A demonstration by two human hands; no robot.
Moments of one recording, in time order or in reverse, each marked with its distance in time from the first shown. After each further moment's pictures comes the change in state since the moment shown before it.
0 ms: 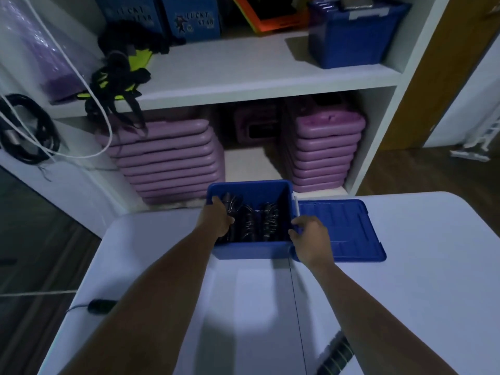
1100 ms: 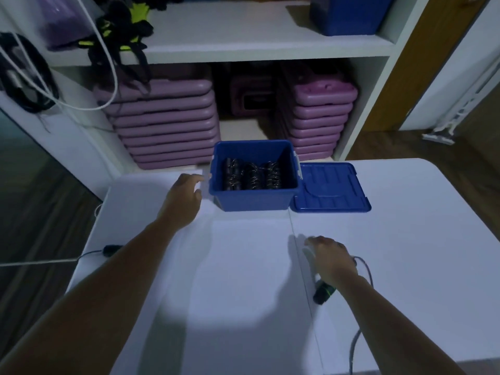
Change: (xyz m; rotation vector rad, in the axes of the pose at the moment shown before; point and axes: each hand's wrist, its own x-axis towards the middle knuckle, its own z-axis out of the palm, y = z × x) left_hand -0.084 -0.130 -0.004 -0.258 0.289 0.387; right_hand -0.146 0.050 -0.006 -0.730 -0.353 -0.078
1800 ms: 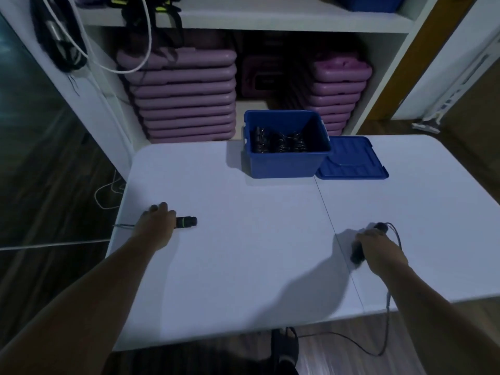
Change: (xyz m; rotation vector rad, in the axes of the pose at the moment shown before) left_hand -0.123 -0.181 -0.033 0.829 -0.380 0.050; right_hand -0.055 0.010 0.080 -0.282 -0.148 0.283
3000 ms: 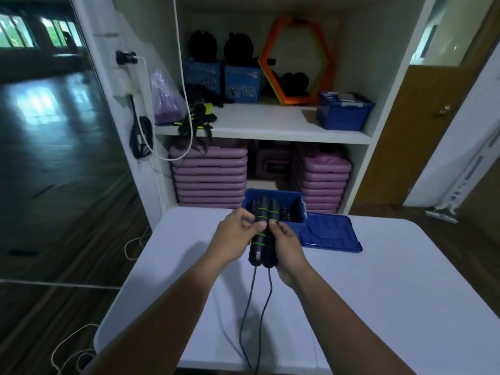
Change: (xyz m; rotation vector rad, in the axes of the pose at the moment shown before) left_hand -0.129 0.183 -0.281 -1.469 0.322 -0.061; right_hand -0.162 -0.088 -0.205 1.993 -0.042 -0.445
